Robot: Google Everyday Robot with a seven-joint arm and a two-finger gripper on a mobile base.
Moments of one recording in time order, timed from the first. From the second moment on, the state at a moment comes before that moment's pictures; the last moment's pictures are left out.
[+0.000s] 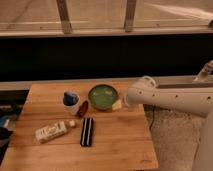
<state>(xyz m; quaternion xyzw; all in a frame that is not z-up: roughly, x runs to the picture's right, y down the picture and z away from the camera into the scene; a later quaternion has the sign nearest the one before) 0.114 0.108 0.825 -0.20 0.08 0.67 0.71</state>
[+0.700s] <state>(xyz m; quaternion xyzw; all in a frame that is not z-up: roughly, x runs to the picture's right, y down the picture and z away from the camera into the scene) 0.114 0.108 0.825 -0.20 0.08 0.67 0.71</state>
